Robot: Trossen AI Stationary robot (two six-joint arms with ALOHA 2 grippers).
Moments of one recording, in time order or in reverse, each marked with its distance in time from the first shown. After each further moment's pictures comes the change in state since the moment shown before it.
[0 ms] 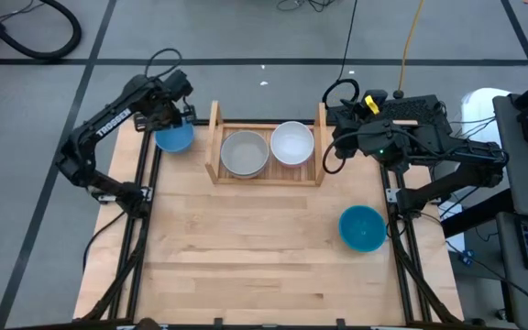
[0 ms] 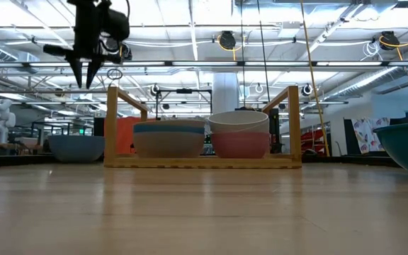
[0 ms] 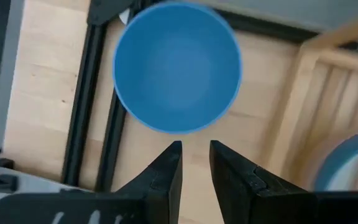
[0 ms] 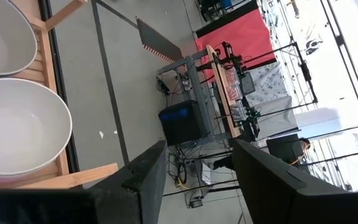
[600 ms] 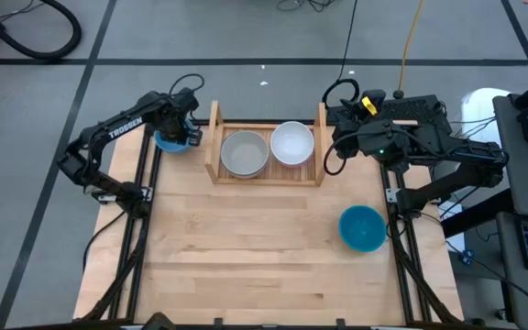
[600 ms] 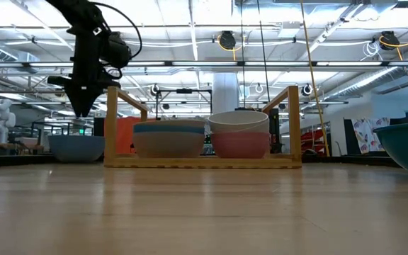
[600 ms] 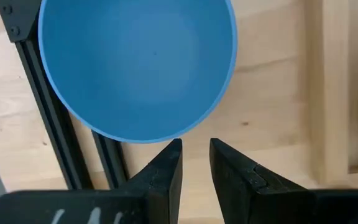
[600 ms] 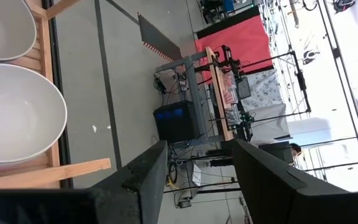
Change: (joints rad) left arm 0.019 0.016 -0.292 0.242 0.082 0.448; right arm 0.000 0.000 0.000 0.000 0.000 -0.077
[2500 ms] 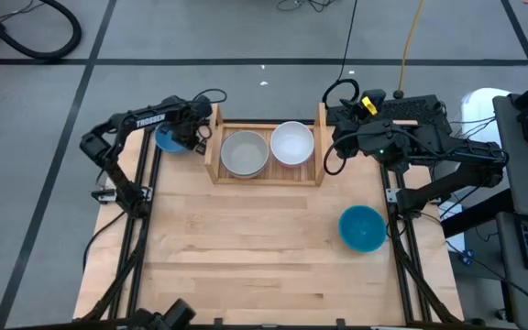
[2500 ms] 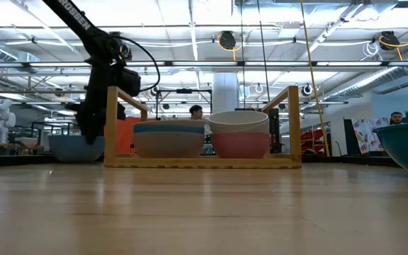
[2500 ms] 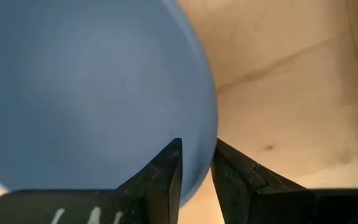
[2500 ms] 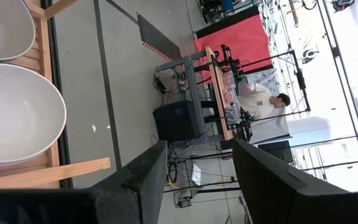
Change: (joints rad) left arm -0.005 0.241 -0.028 0.146 -0.024 0.252; right arm 0.000 0.000 0.000 0.000 0.004 0.003
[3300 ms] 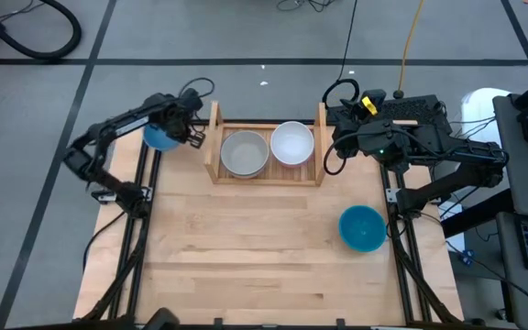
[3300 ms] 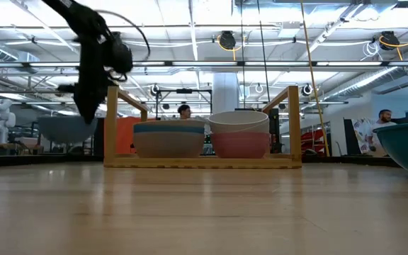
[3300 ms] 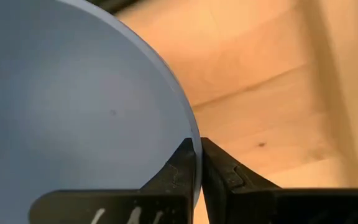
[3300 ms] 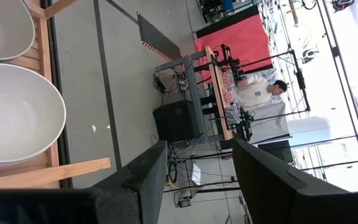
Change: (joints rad) left arm 0.008 -0.178 0.000 -0.027 -0.030 -0.051; right arm 0.000 0.000 0.000 0.000 0.001 0.000
